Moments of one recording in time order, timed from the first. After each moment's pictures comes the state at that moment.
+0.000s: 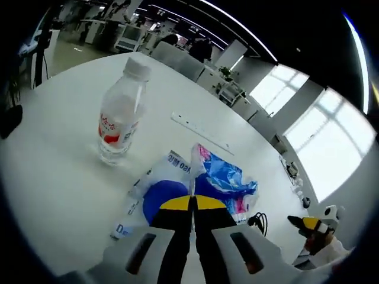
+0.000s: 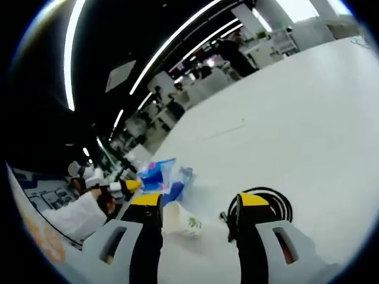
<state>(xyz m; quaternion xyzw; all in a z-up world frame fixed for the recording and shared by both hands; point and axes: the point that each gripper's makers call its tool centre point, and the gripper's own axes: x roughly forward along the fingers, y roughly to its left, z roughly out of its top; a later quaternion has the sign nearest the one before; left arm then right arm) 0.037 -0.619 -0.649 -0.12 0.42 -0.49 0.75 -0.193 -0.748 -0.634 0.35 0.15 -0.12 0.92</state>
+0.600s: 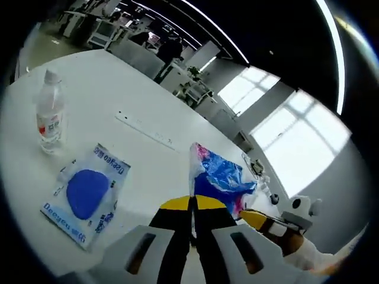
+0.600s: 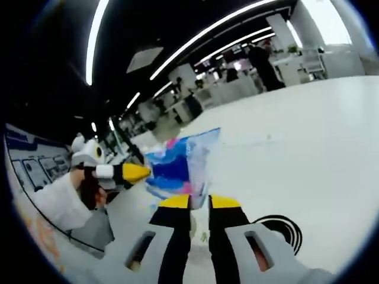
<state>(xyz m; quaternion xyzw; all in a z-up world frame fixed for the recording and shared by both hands) -0.070 -0.678 -0.599 -0.15 0.42 -0.59 0.68 -0.165 -0.739 -0.607 0.25 0.16 -0.10 0.95</state>
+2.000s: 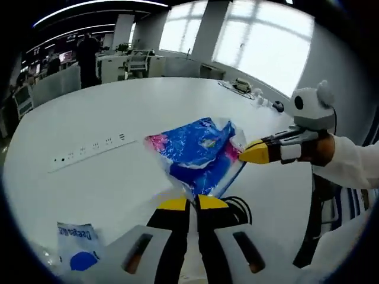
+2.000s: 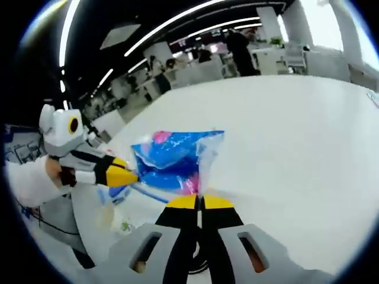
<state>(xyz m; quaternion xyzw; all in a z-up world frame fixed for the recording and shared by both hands) -0.121 -0.803 -0.675 0.18 0.34 -0.72 0.58 -0.203 -0.868 -0.690 0.20 0.32 -0.17 0.91</state>
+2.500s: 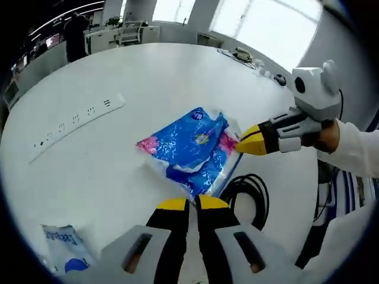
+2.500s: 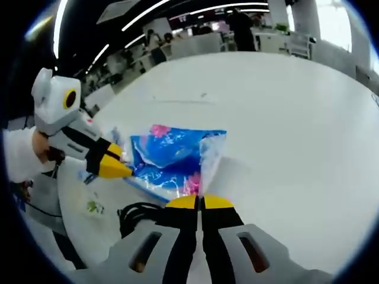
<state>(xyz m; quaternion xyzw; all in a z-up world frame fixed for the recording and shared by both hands) -0.125 -0.809 -0.735 0.26 0.38 -0.71 0.53 -0.204 -0.873 -0.743 0.21 0.37 -0.16 0.89</state>
